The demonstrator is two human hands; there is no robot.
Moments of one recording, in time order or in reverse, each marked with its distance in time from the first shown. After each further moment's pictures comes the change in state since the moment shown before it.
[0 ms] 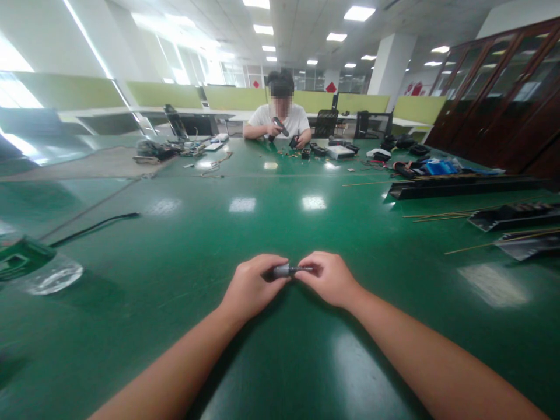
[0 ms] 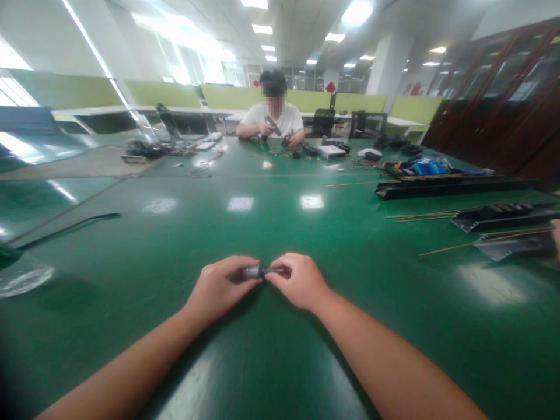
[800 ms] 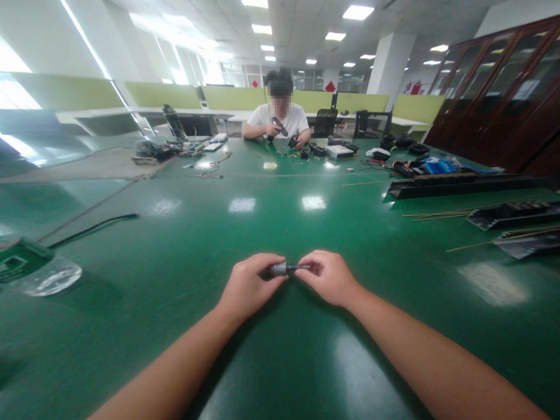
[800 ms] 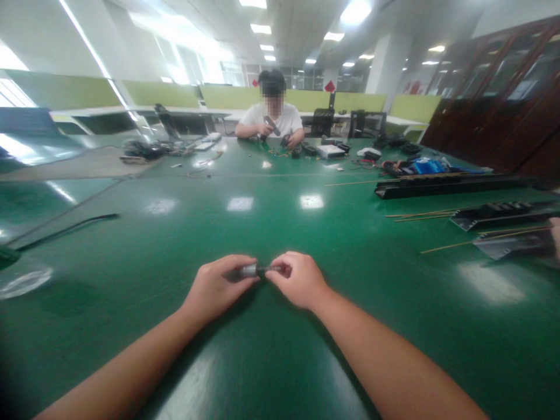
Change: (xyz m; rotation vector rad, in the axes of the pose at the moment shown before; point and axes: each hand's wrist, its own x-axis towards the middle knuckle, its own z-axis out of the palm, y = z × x) left_hand 0.000 -0.003 -0.002 0.017 0.013 -0.032; right_hand 0.000 -0.003 -0.001 0.016 0.027 0.029
